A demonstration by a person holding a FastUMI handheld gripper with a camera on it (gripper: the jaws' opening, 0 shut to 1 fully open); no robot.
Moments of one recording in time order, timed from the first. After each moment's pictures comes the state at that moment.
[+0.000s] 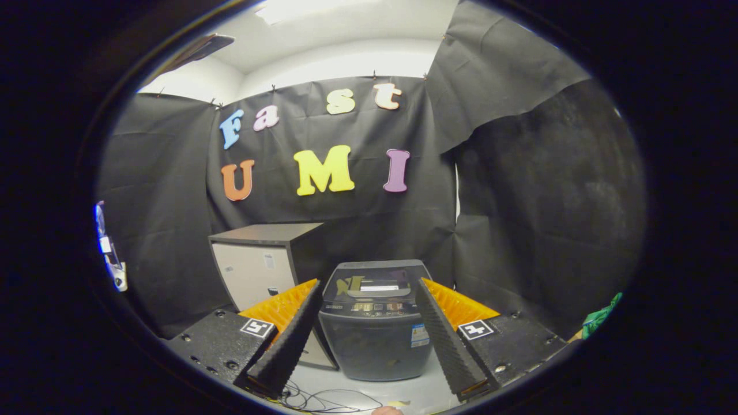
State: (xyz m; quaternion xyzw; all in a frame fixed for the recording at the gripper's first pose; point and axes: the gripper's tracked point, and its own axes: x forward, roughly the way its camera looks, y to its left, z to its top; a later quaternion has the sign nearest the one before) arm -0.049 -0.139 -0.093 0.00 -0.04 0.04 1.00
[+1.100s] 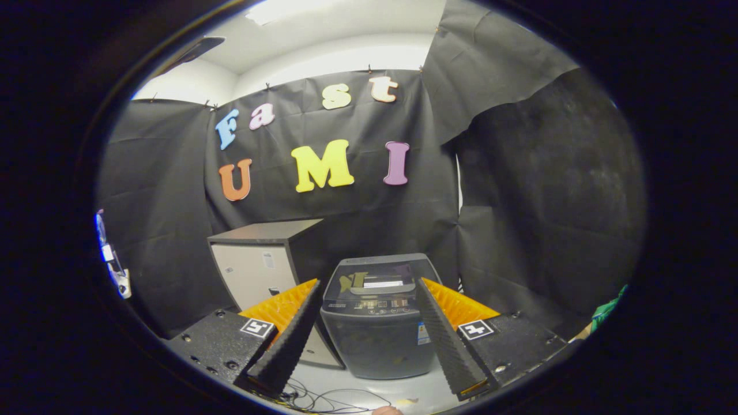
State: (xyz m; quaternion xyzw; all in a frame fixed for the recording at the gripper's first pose) arm -0.041 -0.146 -0.082 0.02 -0.03 0.04 1.00
